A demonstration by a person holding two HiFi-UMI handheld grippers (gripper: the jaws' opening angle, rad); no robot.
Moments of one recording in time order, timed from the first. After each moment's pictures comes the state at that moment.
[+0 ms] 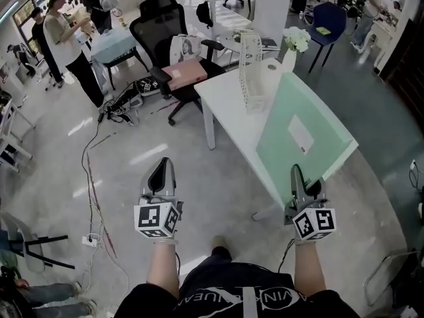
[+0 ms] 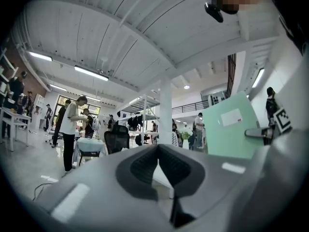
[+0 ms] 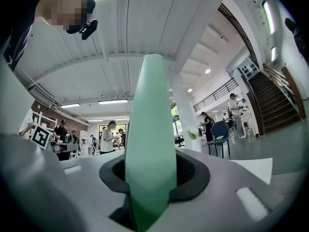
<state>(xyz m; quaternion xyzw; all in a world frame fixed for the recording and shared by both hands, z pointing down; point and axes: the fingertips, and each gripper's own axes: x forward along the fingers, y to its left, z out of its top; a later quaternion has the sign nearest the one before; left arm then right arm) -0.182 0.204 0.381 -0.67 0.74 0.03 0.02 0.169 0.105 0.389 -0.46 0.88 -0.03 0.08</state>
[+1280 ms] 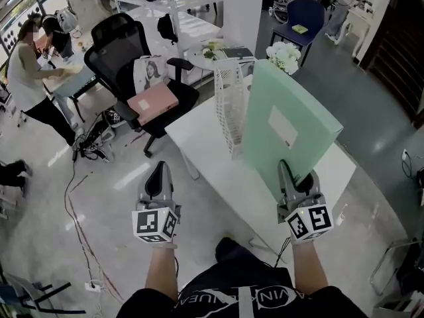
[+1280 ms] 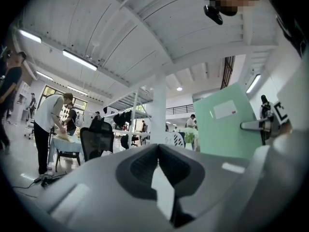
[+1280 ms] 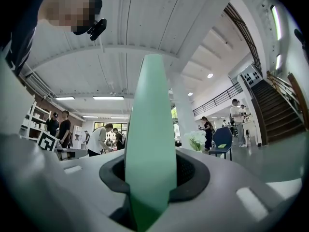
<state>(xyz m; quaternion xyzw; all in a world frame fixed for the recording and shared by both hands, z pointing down) -0.226 -0.093 0.382 -0.72 0.69 0.04 0.02 0.090 -0.136 0.350 -0.48 0.87 0.01 0.07</state>
